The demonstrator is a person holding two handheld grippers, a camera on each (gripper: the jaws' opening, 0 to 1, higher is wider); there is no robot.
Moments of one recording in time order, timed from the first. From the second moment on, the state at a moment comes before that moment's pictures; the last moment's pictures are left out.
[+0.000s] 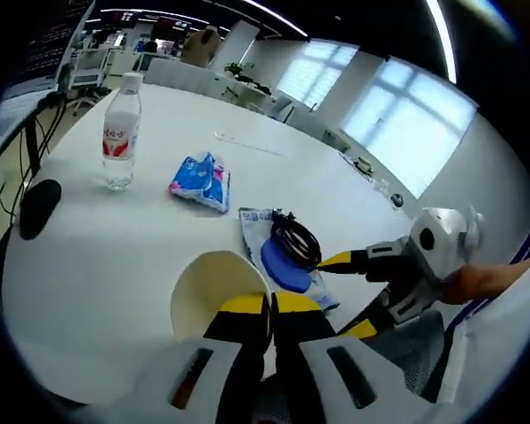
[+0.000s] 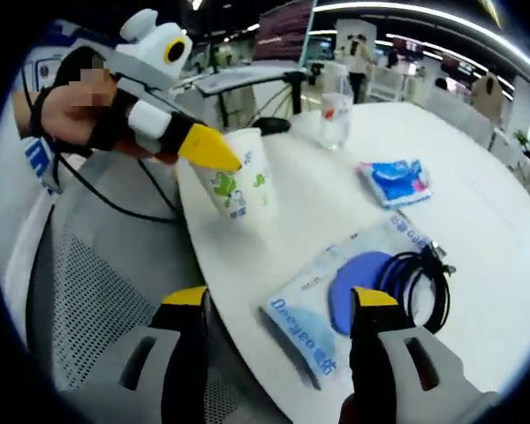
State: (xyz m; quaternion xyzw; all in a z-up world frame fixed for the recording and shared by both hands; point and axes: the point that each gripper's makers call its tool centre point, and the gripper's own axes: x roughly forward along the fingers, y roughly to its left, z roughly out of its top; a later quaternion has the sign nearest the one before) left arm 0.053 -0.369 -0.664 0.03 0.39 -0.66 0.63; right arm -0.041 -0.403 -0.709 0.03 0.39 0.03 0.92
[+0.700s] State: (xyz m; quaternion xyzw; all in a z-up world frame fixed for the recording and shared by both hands) left arm 0.080 -0.387 -0.670 0.13 0.36 -0.67 0.64; right arm -0.082 -0.445 -0.699 0.11 0.36 -0.09 0.92
